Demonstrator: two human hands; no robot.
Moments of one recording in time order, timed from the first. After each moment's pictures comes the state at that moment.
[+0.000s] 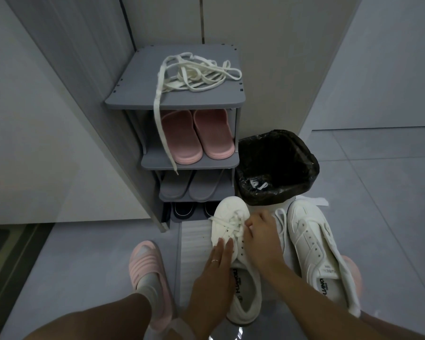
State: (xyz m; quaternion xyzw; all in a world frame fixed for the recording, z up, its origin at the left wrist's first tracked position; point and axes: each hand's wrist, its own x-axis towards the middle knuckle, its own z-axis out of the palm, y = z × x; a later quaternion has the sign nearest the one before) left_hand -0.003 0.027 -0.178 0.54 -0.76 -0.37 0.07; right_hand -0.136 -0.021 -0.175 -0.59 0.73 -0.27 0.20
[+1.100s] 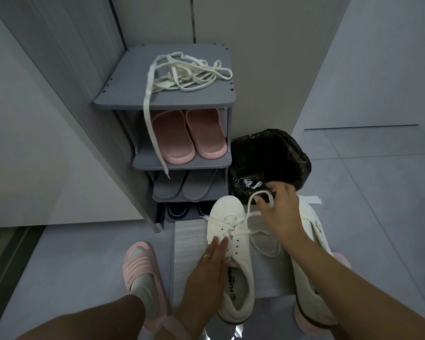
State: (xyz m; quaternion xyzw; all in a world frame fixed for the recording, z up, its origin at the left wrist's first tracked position) left_hand -0.009 0.023 -0.181 0.55 -0.72 -0.40 0.14; right_hand -0.188 -0.052 -0.144 -0.52 0.78 -0.31 0.18
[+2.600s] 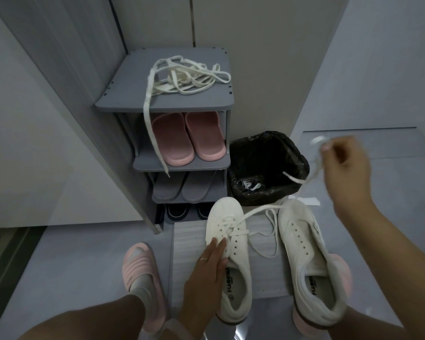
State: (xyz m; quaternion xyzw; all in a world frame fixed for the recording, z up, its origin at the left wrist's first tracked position) left_hand -0.010 0.030 -0.187 0.58 -0.68 -0.41 0.19; right_hand -0.252 -0.057 -0.050 -0.44 0.72 -0.53 0.12
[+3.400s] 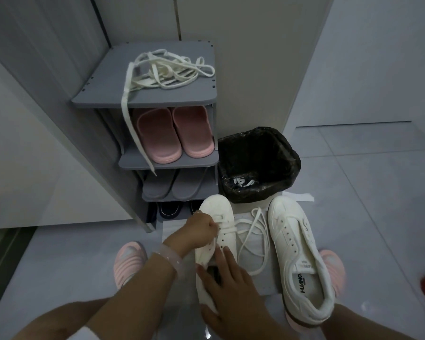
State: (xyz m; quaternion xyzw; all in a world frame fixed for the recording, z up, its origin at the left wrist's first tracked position) left_hand -0.036 -0.075 -0.154 0.59 -0.69 -0.42 -0.03; right_hand -0.127 0.070 -0.175 -0.78 0.60 -0.02 0.16
